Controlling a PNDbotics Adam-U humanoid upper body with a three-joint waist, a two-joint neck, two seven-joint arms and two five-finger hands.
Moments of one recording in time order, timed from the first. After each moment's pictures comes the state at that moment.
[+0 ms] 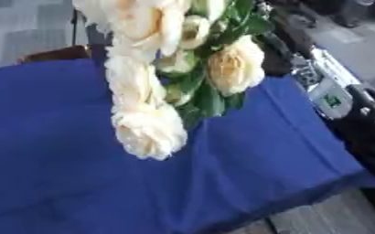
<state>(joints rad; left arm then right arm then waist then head) -0.28 0.25 0.02 -1.79 0.05 0.04 0.12 -0.49 -0.84 0.03 -1.59 0.53 -0.48 -0.24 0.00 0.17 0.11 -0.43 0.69</state>
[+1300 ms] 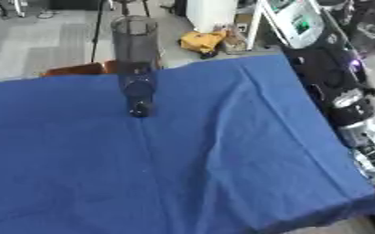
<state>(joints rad) -0.31 0.24 -0.02 -1.79 0.06 0.04 0.08 -0.79 -0.81 -0.05 -1.52 0.17 -0.40 -0.29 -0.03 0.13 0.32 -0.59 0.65</state>
